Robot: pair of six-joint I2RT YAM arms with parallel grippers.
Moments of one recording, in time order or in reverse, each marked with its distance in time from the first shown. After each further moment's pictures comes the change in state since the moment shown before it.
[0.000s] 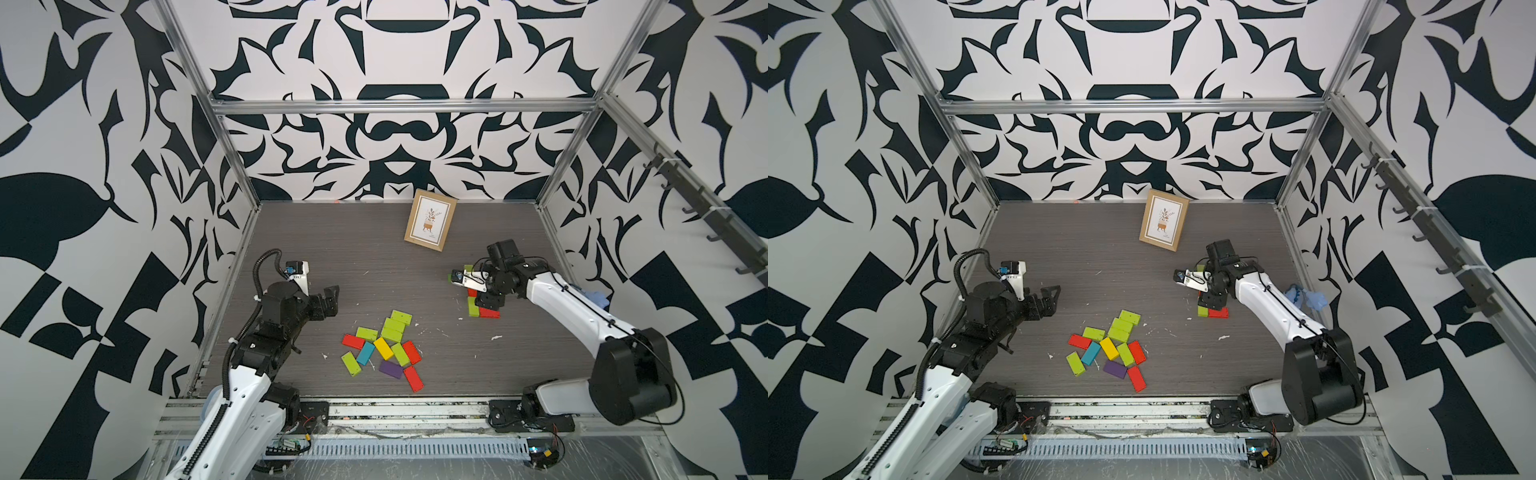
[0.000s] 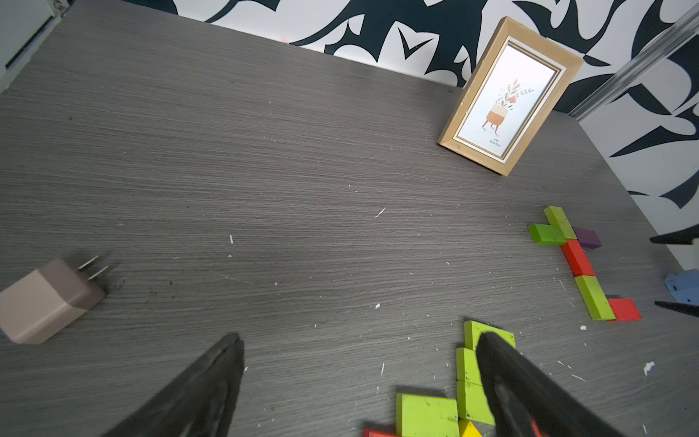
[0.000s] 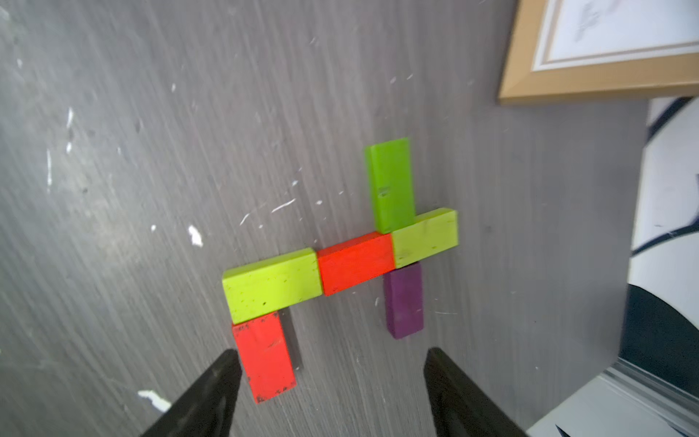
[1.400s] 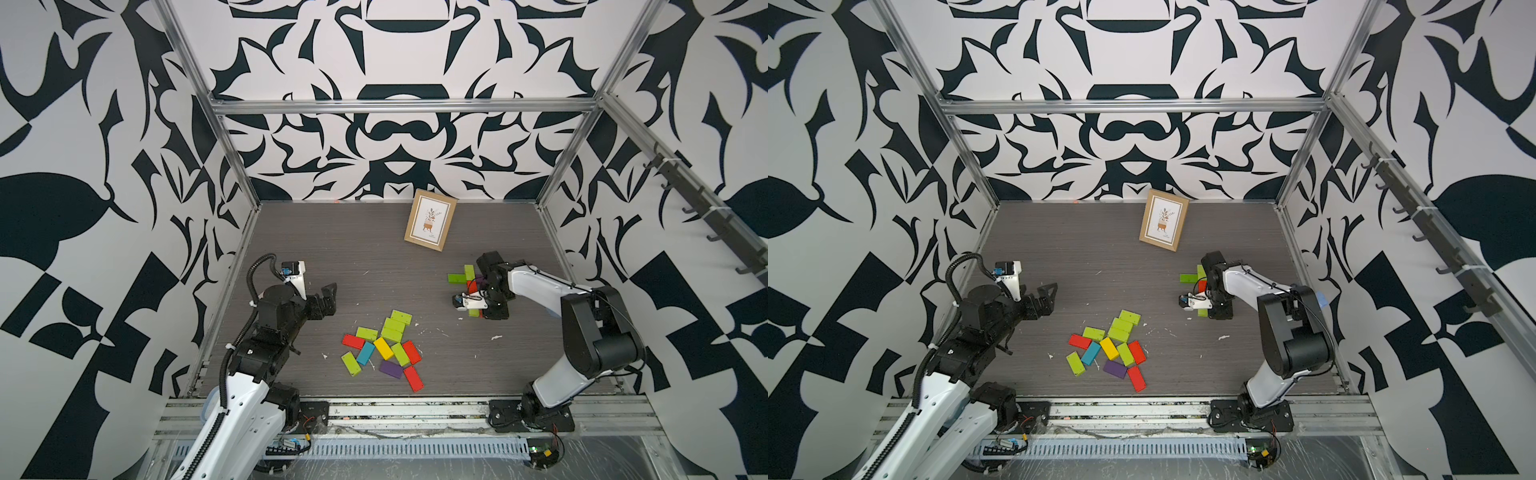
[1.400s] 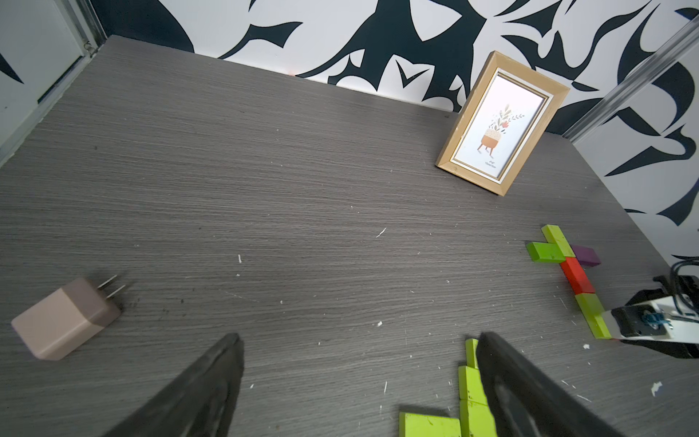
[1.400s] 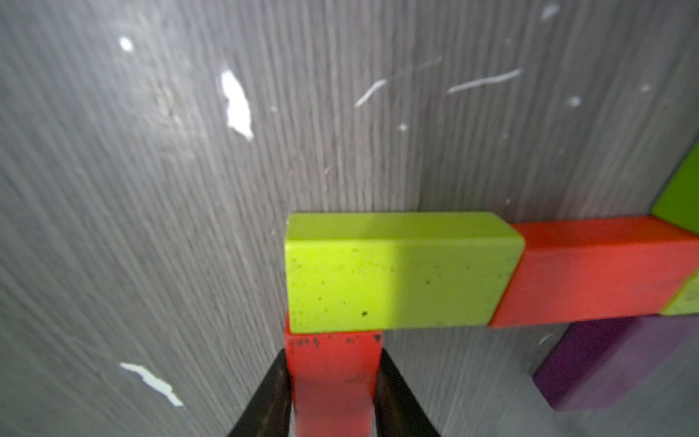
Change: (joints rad) left arm 0.000 -0.070 -0.032 0.047 -0.035 0.009; right arm -0.048 0.299 -0.020 -0.113 0.145 -0.252
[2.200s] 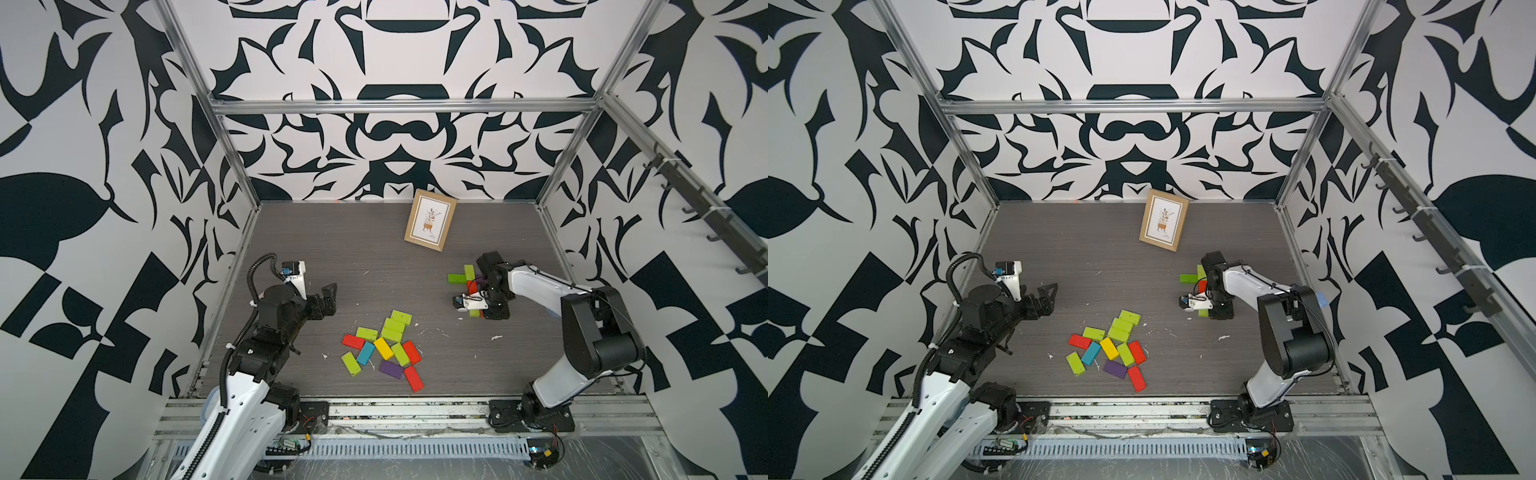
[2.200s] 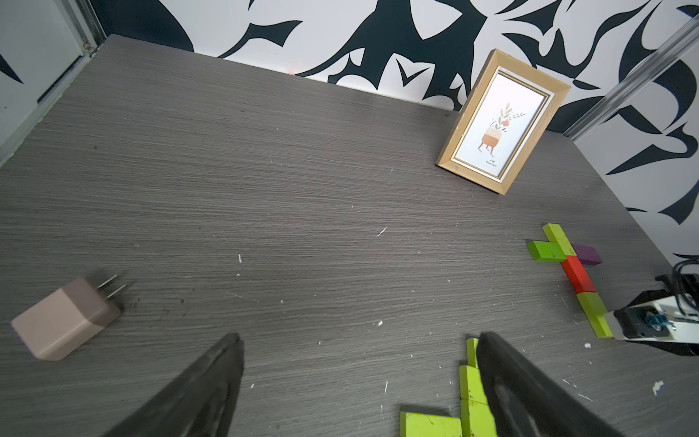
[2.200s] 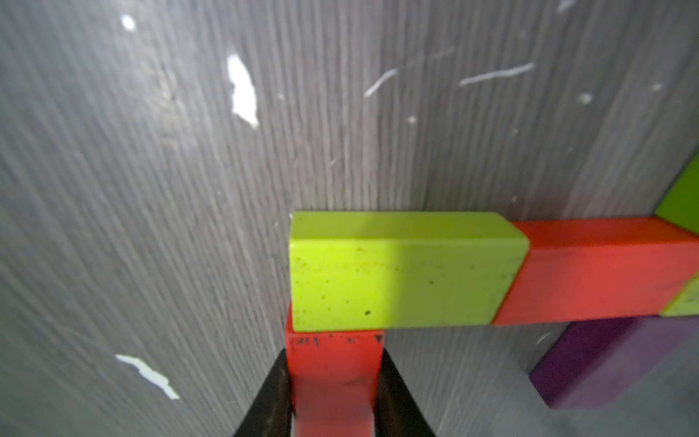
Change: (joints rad) left arm 0.000 0.003 0.000 0.000 0.000 0.003; right arm 0.000 0.000 0.000 -0.003 0.012 -0.021
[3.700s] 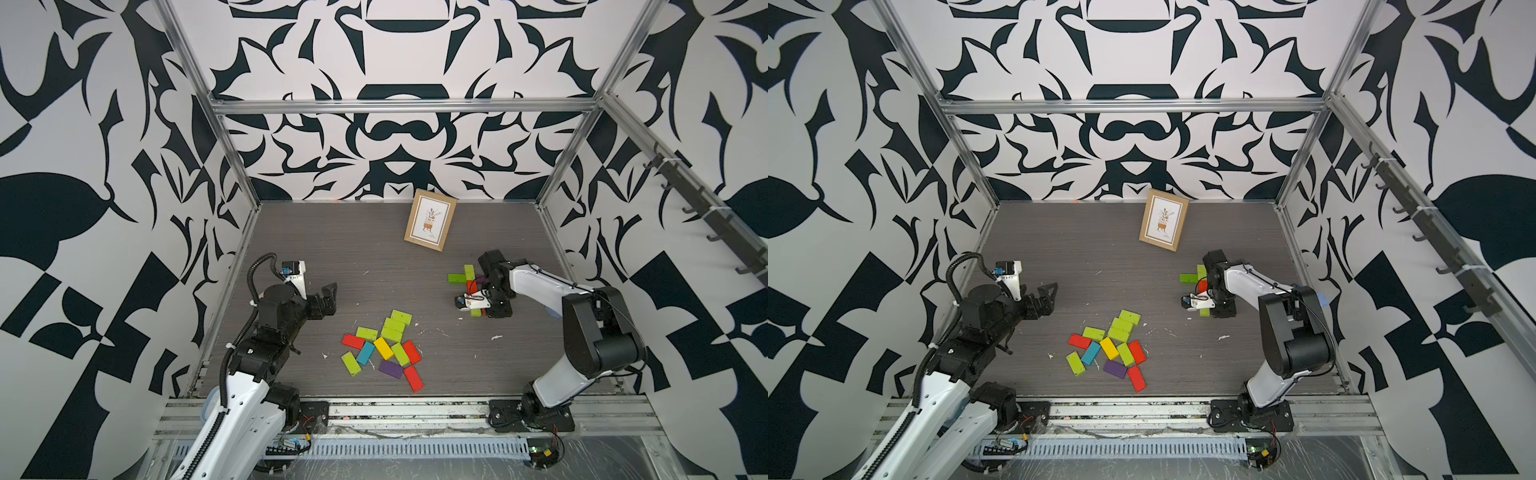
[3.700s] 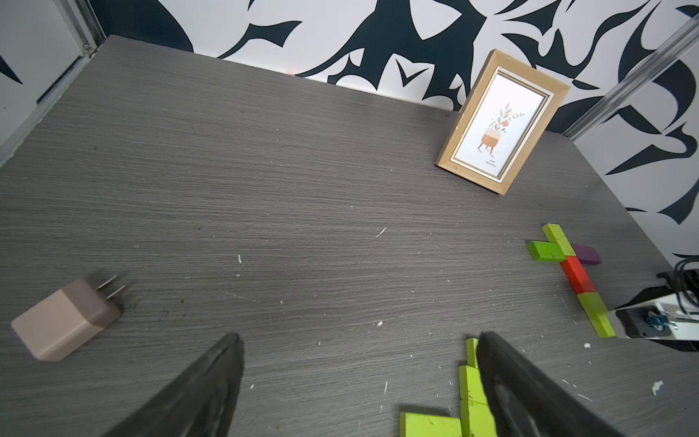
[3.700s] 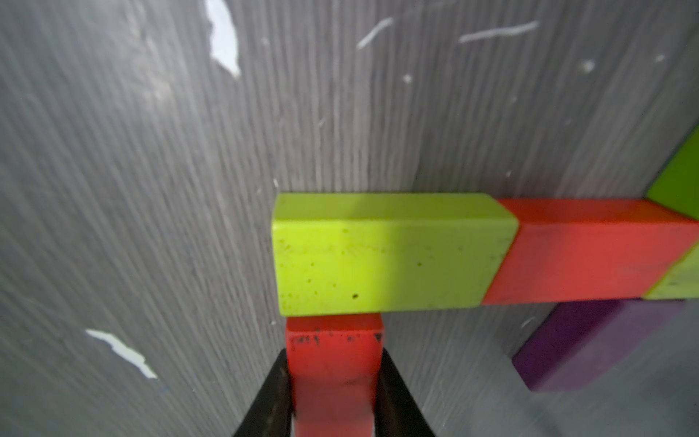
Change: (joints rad) left arm 0.000 0.000 0.001 0.000 0.001 0.001; right arm -0.017 -0.002 0.008 0.002 0.036 -0.062
